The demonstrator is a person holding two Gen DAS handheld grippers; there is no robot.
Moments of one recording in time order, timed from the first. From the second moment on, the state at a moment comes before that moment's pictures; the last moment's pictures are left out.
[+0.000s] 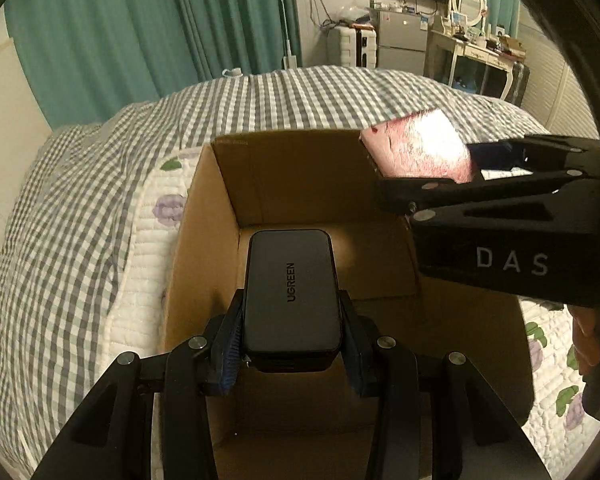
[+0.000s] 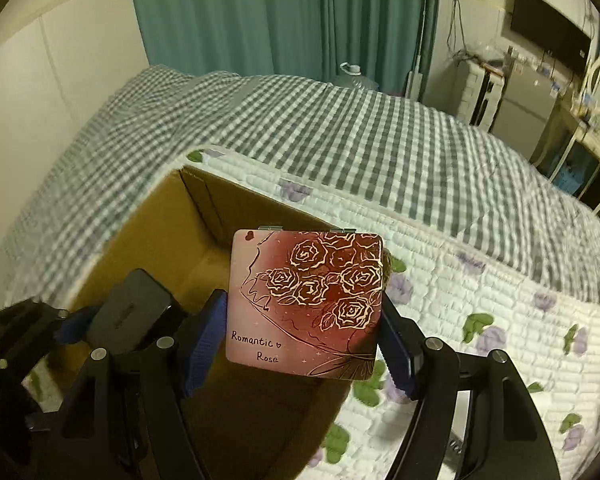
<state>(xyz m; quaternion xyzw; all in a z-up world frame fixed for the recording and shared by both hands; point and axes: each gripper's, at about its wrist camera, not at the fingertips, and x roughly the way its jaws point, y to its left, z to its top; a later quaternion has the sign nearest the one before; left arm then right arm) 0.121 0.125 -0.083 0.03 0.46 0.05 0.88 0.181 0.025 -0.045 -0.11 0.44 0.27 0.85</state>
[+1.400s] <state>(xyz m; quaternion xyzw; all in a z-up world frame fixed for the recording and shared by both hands) 0.080 -0.064 -0.002 0.05 0.43 -0.01 0.90 0.084 -0.258 0.064 -0.08 0.36 0.12 0.92</state>
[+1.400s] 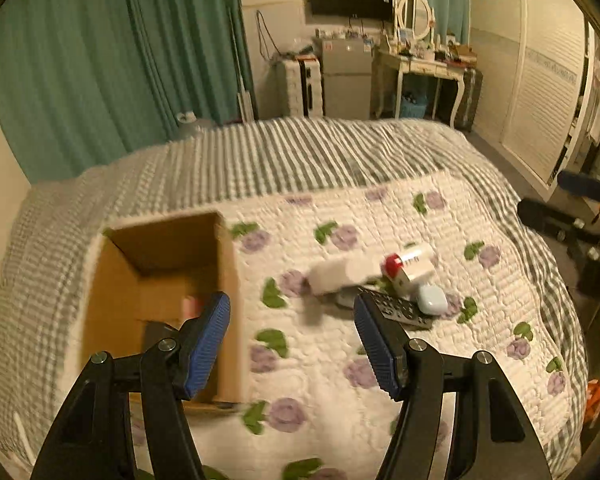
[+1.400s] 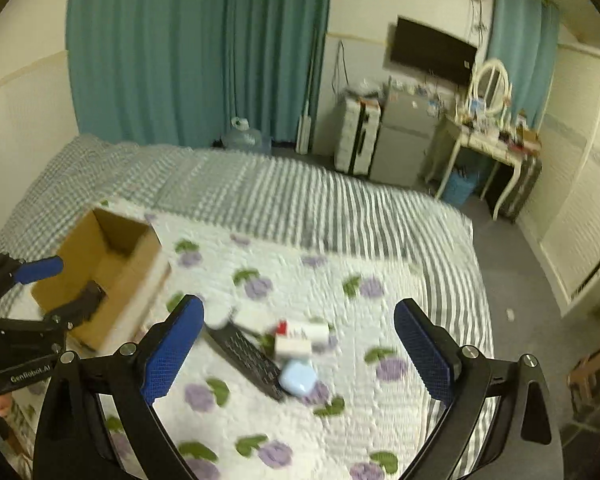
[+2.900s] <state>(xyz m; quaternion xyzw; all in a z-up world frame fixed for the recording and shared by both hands) 0.196 -0.101 -0.157 0.08 0.47 -0.01 0.88 0.149 -0.292 -0.143 0.06 0.48 0.04 0.88</state>
